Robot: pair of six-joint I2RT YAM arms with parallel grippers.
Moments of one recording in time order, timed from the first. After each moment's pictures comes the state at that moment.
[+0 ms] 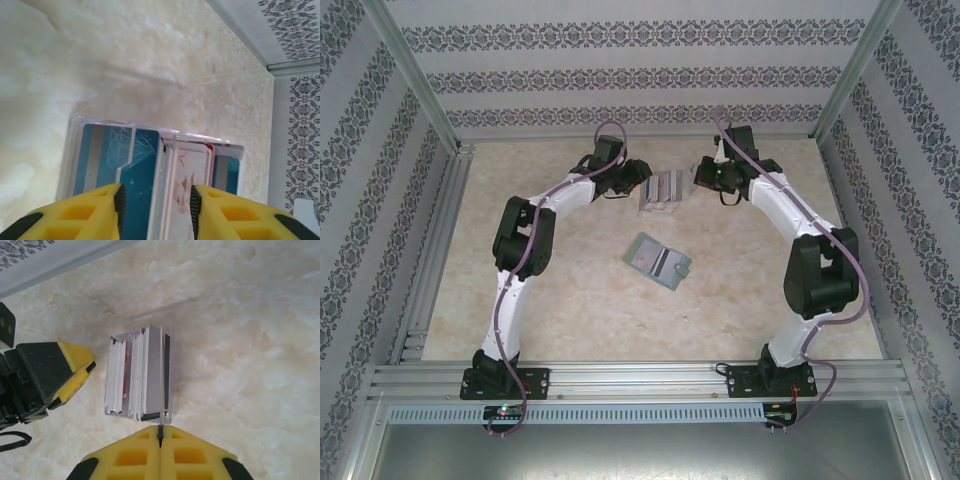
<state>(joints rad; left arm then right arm) -0.38 2.32 1.85 -0.20 0.37 -0.91 0.19 1.76 1.45 -0.50 -0.24 0.48</state>
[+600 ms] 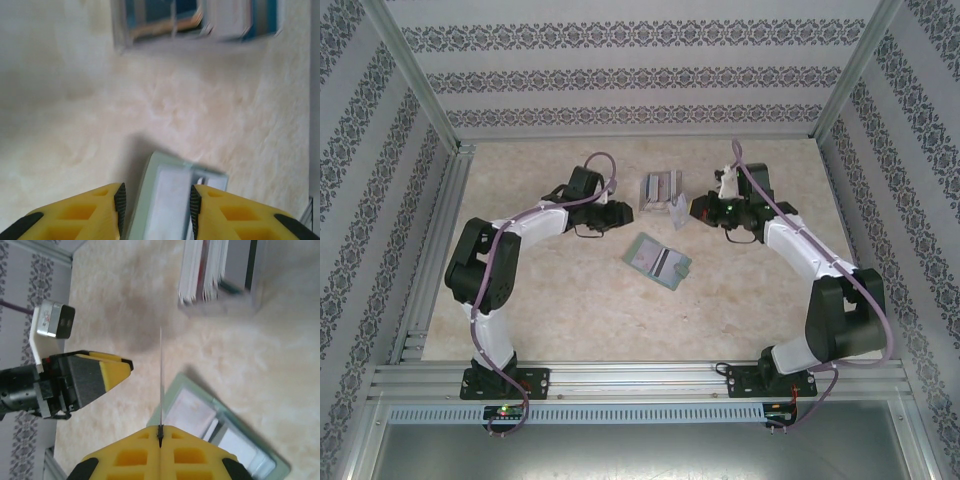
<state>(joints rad) -0.38 1.89 1.23 -0.23 0.52 -0.58 0.18 1.47 0.98 -0.31 -0.65 0.58</state>
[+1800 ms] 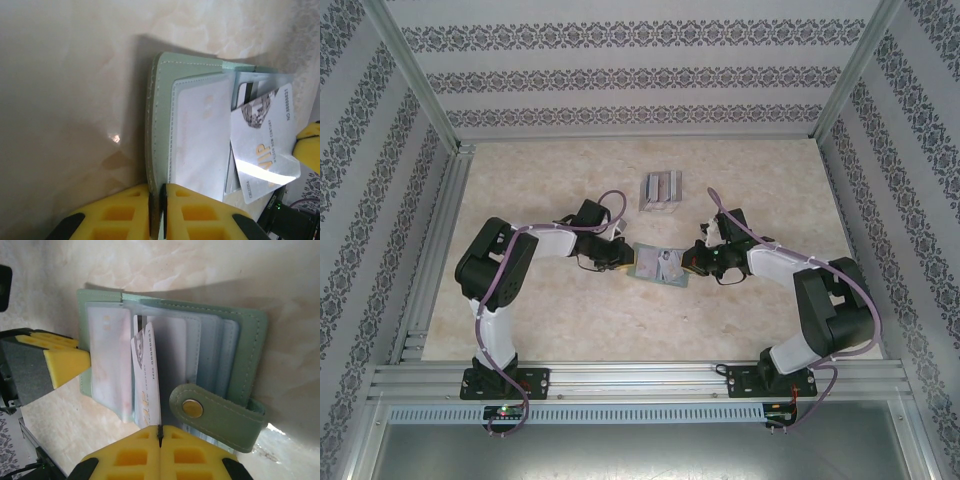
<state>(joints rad) -0.45 1.94 1.03 -0.15 0.69 -0.61 0.29 1.53 0.70 -0.21 -0.61 0.66</state>
